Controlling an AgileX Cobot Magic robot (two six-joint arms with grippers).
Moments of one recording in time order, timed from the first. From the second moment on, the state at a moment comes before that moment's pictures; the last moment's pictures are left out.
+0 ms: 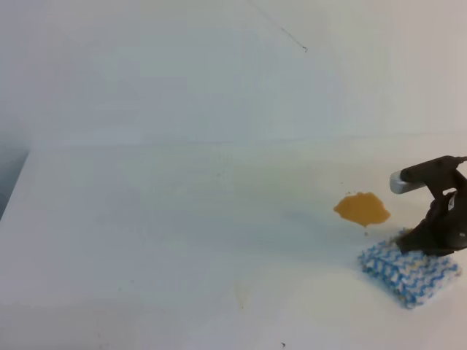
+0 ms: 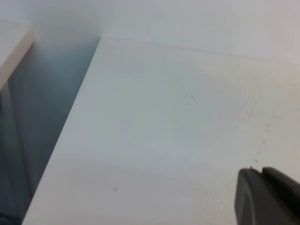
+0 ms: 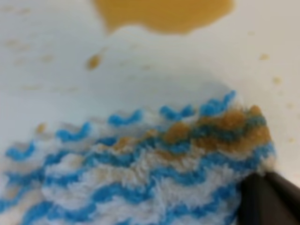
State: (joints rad) left arm 0.04 -0.03 0.04 -0.13 0.31 -0.13; right arm 0.20 1.88 -1.02 -0.05 0.42 -0.12
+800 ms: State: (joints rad) left arm 0.04 -0.03 0.04 -0.13 0.31 -0.13; right arm 0.20 1.91 -1.12 0.08 0.62 -0.27
